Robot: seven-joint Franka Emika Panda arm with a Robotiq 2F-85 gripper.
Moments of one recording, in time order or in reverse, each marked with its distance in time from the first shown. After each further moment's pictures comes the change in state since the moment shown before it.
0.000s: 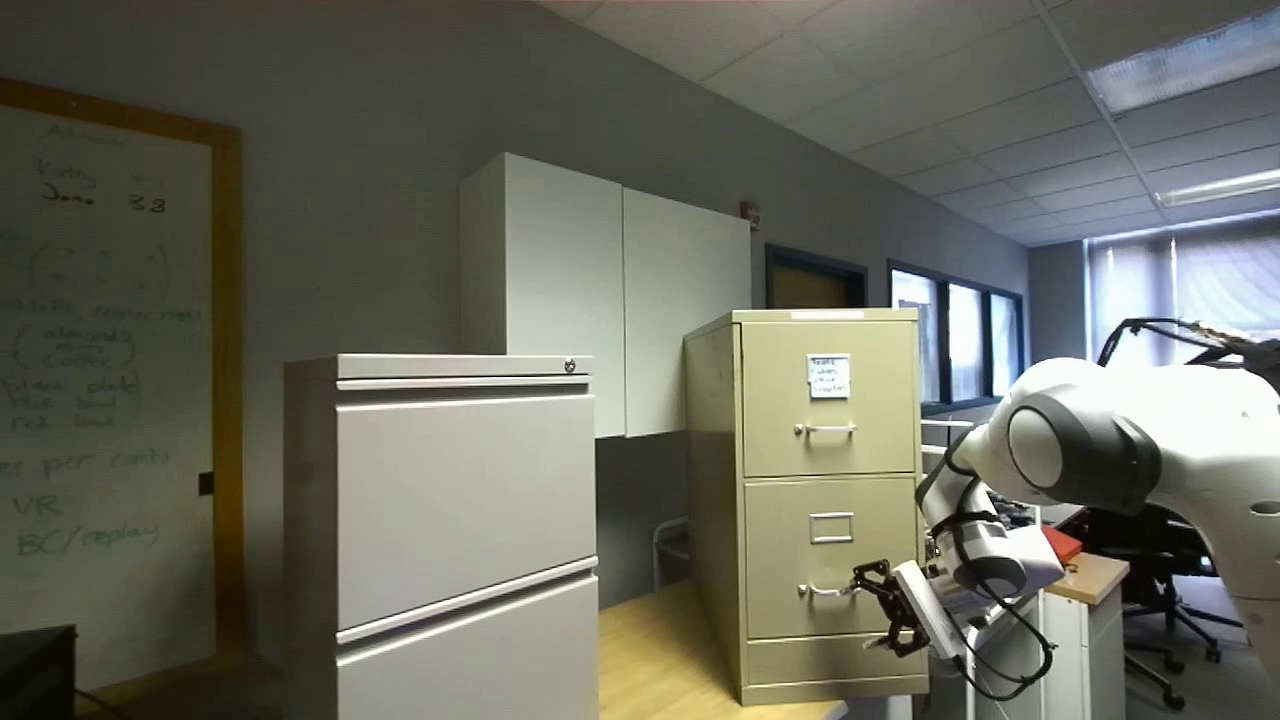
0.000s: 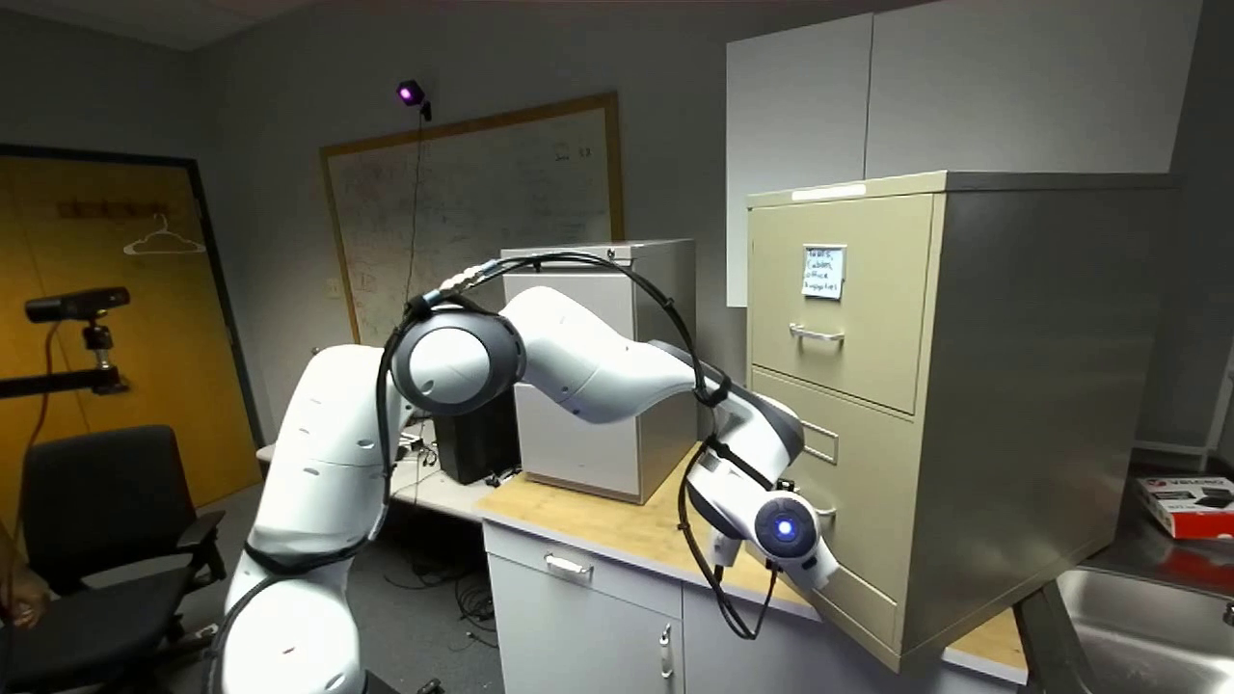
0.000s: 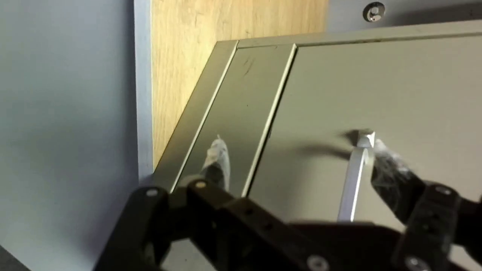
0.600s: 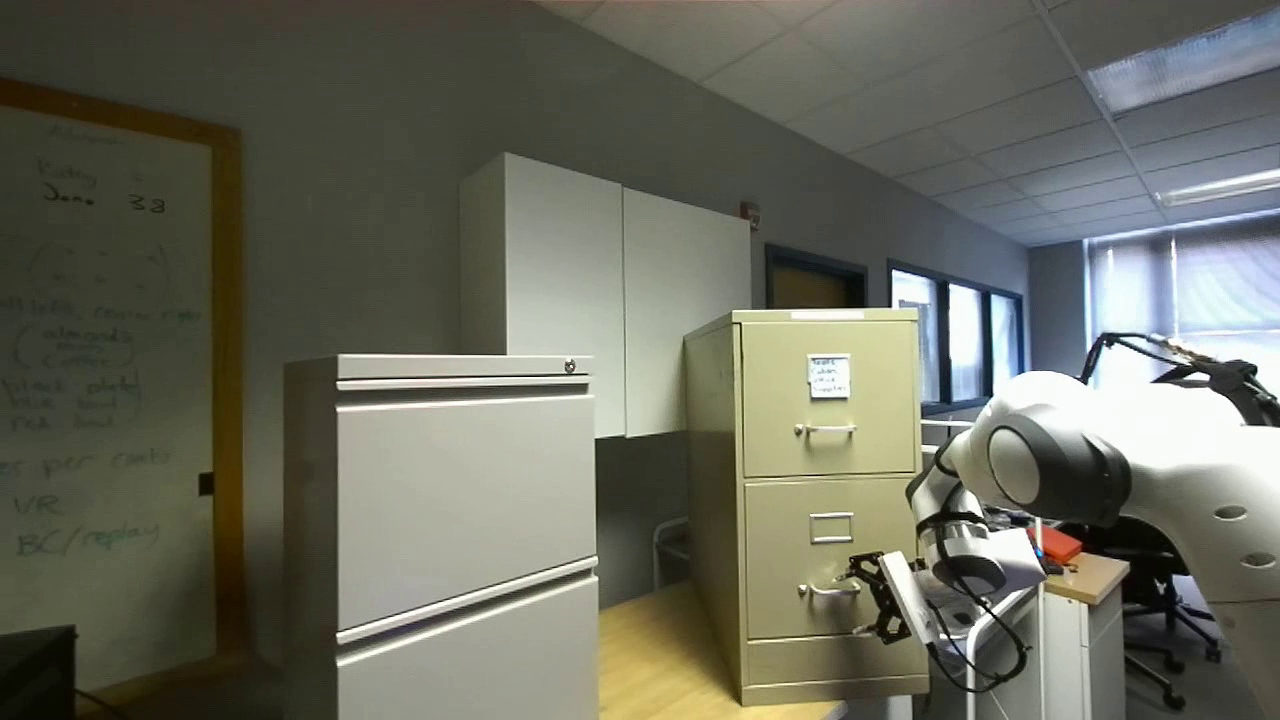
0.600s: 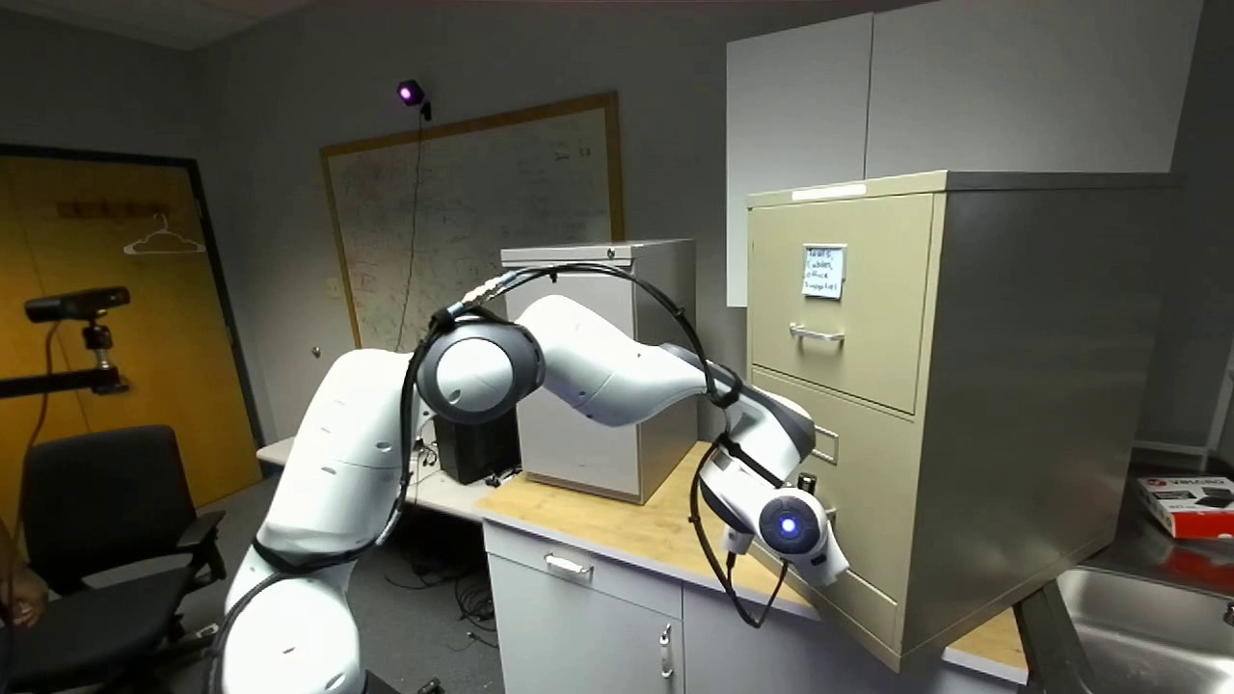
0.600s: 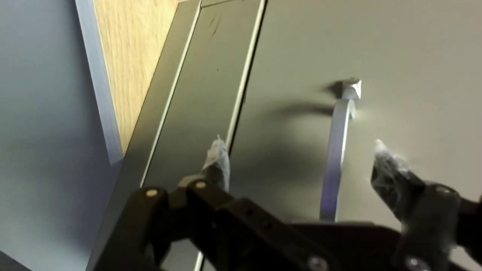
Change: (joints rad) arm -0.001 0.078 0.013 0.107 0.118 0.066 0.063
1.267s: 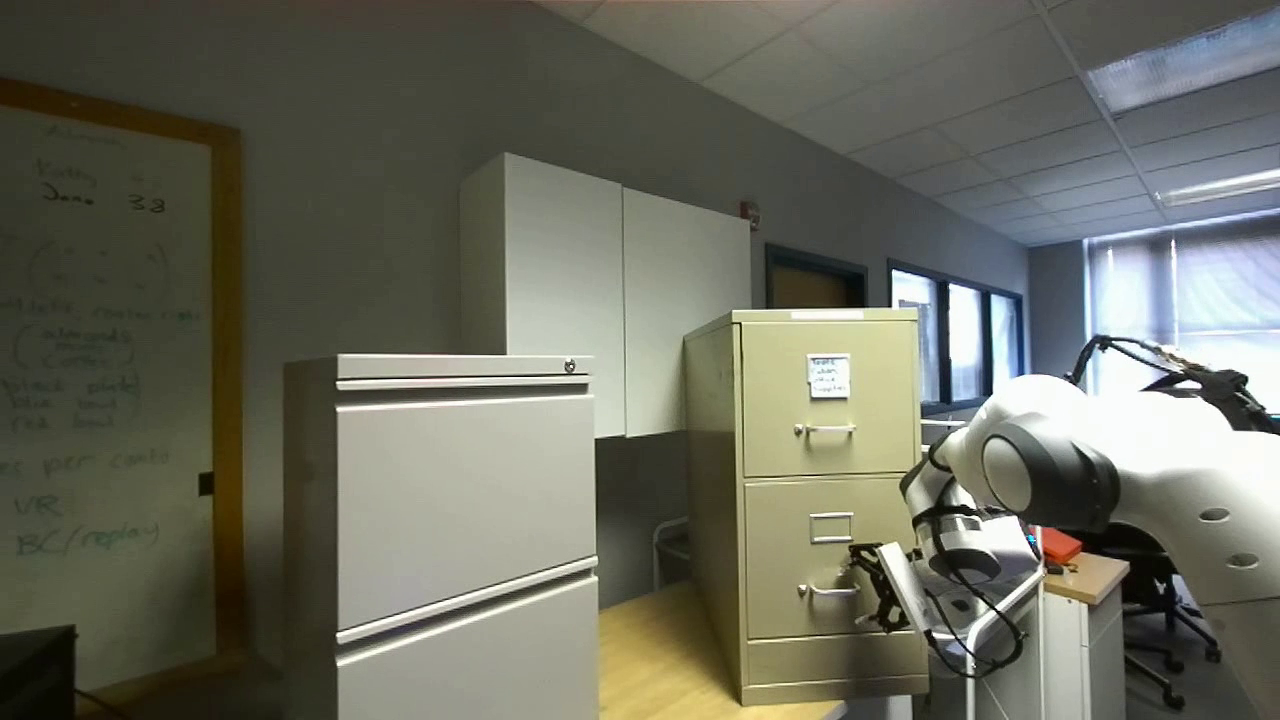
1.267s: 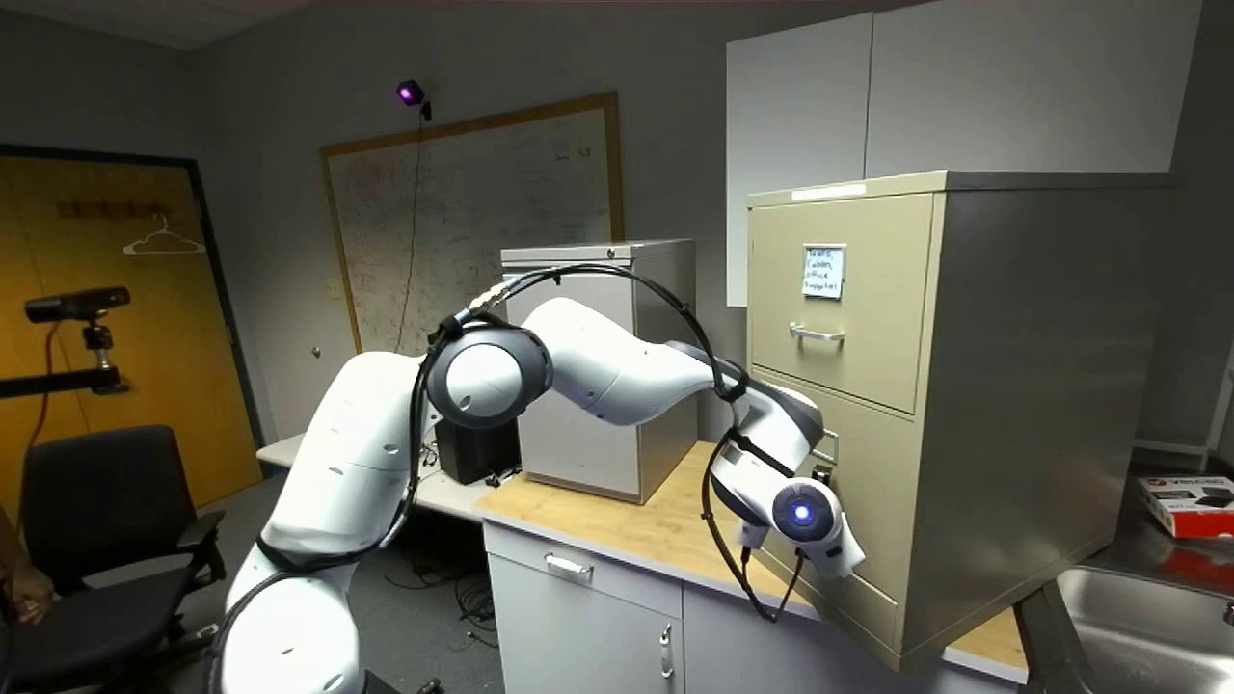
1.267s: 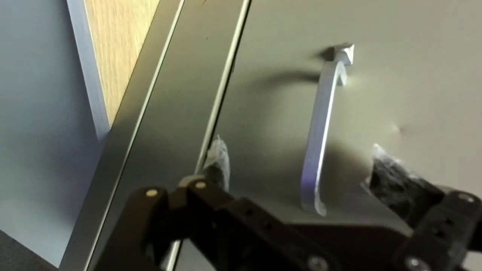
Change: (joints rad) arm -0.010 0.038 -0.002 0.079 -0.046 0.032 0.049
